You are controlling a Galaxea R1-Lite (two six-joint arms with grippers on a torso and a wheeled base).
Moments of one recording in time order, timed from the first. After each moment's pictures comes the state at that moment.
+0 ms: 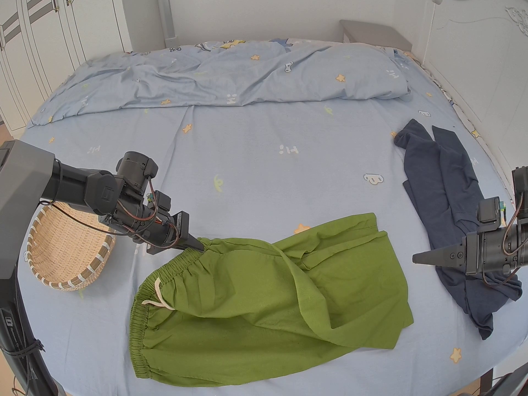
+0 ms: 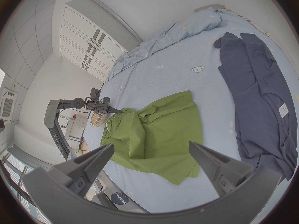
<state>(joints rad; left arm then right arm) -0.19 2.10 -1.39 0.28 -0.51 -0.29 0.18 1.36 -0.73 0.07 0.53 0.18</state>
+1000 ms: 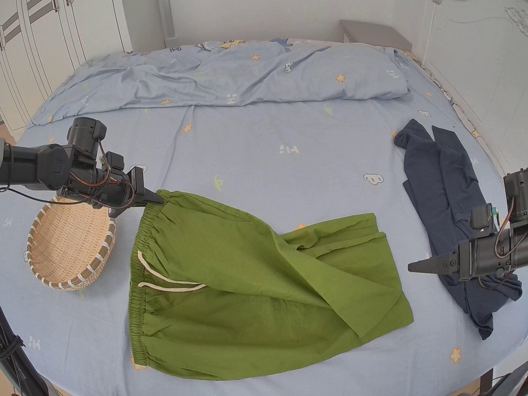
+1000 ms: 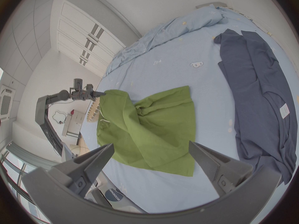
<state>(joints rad) -0.03 1.95 -1.42 0.22 -0.52 -0.33 0.17 1.41 -0.72 0.08 0.53 0.12</state>
